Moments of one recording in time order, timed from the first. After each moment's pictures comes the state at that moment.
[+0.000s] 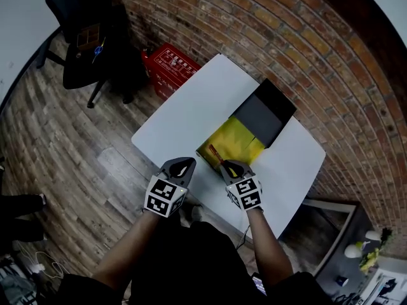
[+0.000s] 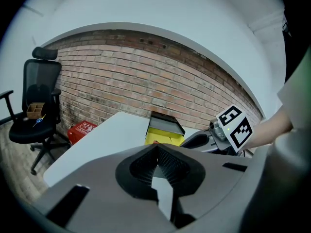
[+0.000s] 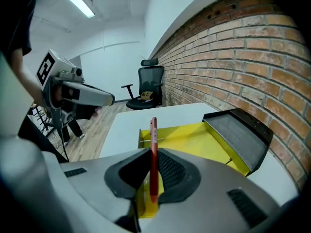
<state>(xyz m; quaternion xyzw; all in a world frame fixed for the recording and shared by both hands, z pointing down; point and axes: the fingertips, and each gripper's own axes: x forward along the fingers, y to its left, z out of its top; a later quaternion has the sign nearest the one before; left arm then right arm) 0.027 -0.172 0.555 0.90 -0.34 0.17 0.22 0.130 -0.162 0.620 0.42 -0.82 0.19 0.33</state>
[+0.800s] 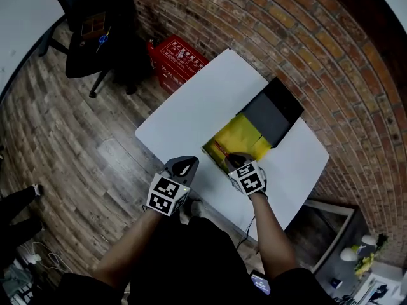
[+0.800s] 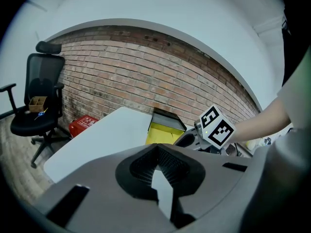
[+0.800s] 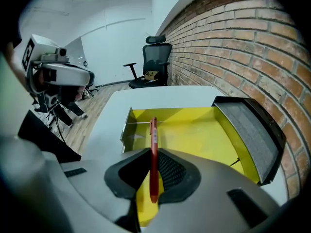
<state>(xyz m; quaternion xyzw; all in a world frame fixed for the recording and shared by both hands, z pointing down) 0.017 -0.168 0.570 0.89 -0.34 0.18 0.25 0.138 -0.180 0.673 0.36 -0.80 0.21 0.43</state>
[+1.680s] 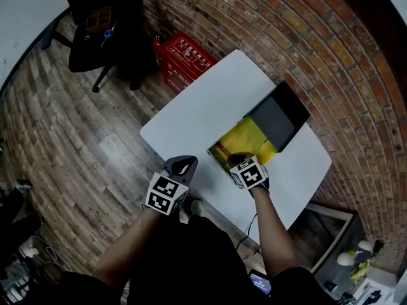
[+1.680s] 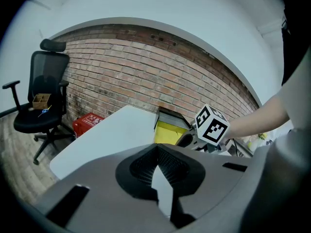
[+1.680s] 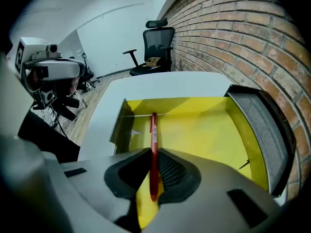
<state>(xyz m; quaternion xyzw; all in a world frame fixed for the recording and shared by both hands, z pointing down) -0.006 -0.177 0.580 0.88 -0.35 0.18 0.26 0.131 -0.186 0.697 0.32 -0.77 0.25 0.49</state>
